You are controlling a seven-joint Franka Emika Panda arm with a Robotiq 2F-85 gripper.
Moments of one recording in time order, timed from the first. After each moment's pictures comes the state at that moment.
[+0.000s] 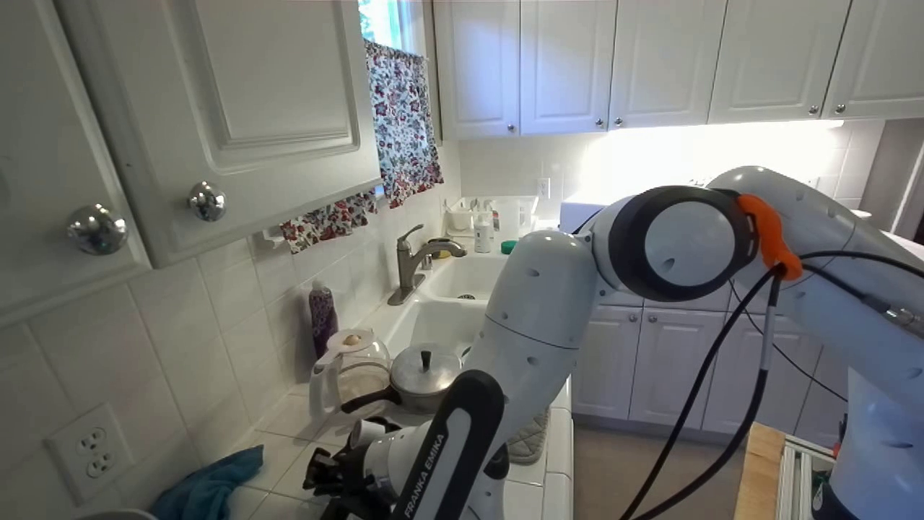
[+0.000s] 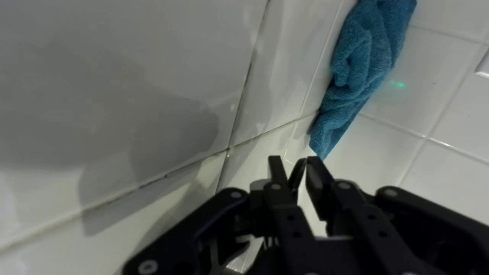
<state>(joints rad) 0.37 0.94 0.40 -1.90 0.52 3.99 0.72</state>
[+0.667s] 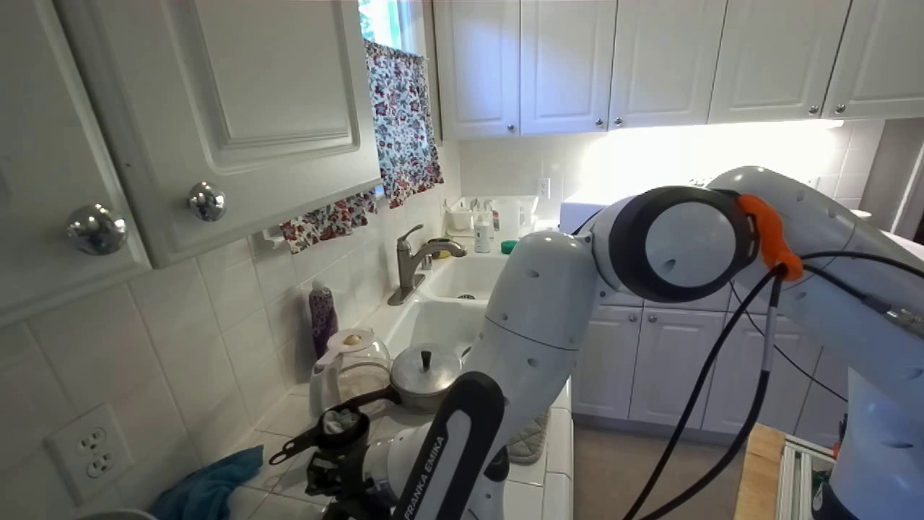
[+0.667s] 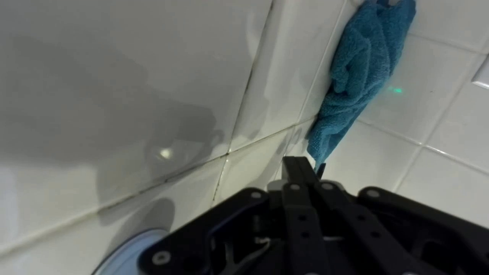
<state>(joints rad) 0.37 0.94 0.40 -1.90 0.52 3.99 0.70</state>
